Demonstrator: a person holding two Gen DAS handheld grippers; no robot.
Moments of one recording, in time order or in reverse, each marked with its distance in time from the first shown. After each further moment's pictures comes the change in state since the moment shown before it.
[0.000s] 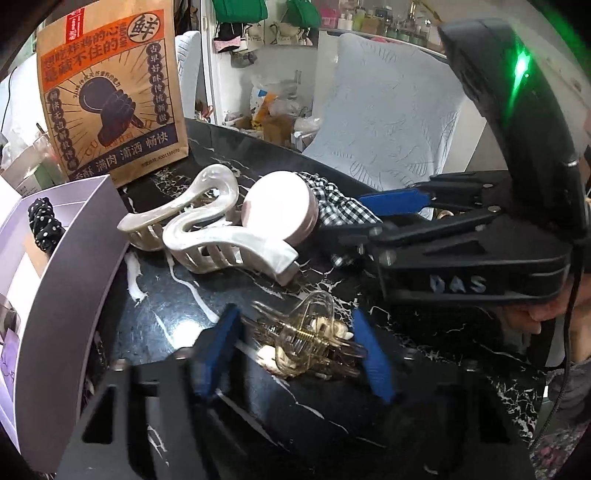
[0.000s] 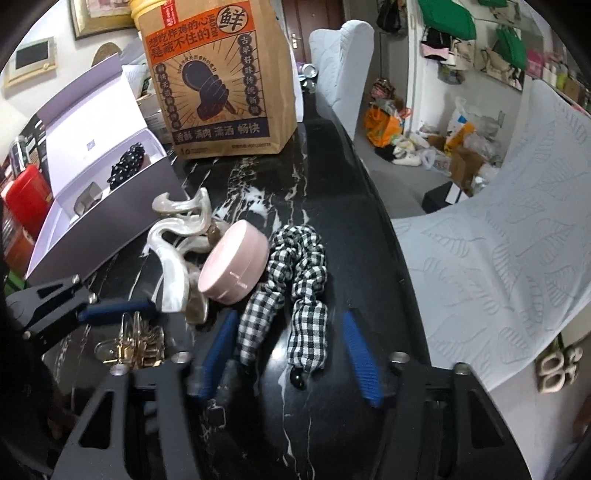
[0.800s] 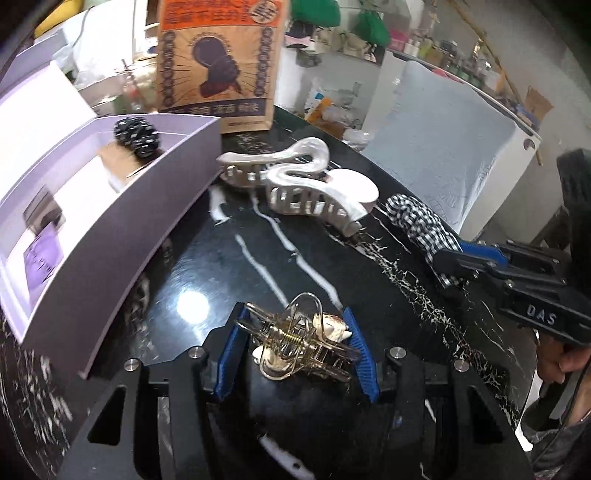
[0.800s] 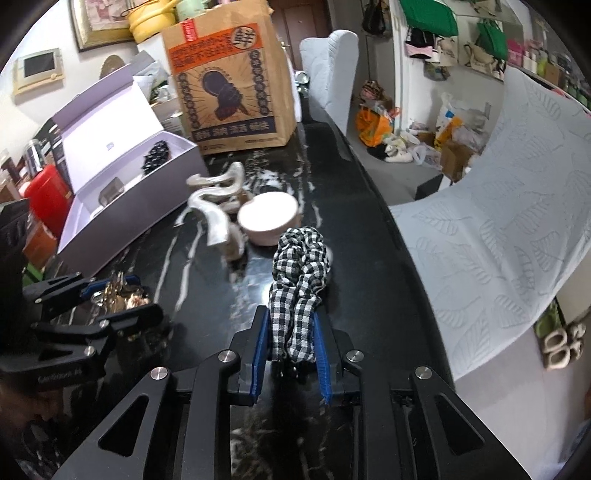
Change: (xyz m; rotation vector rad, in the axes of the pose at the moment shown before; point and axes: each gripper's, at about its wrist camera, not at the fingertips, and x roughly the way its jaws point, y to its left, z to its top) left arm -0.050 0.039 -0.058 -0.259 -0.027 0.077; right arm -0.050 0.018 -0.047 0.048 -0.027 0.007
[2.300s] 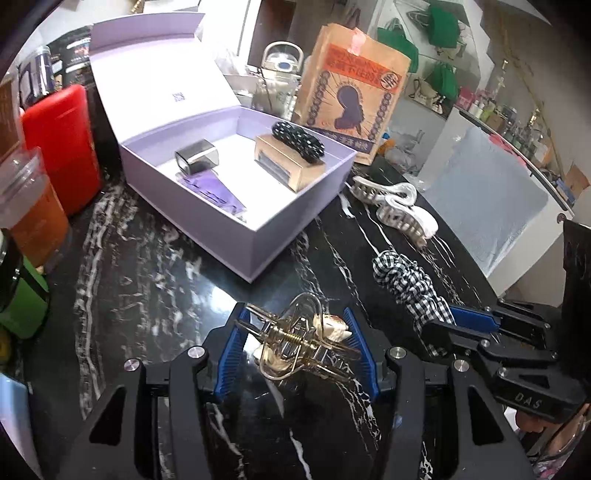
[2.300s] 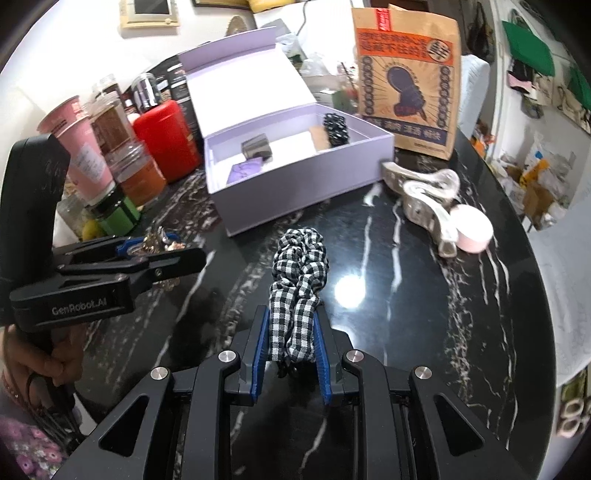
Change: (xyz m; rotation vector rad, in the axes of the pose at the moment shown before) left arm -0.099 0.071 -0.050 -0.257 -0.101 0.134; right arm -0.018 0.135 -0.022 -0.249 0.031 0.257
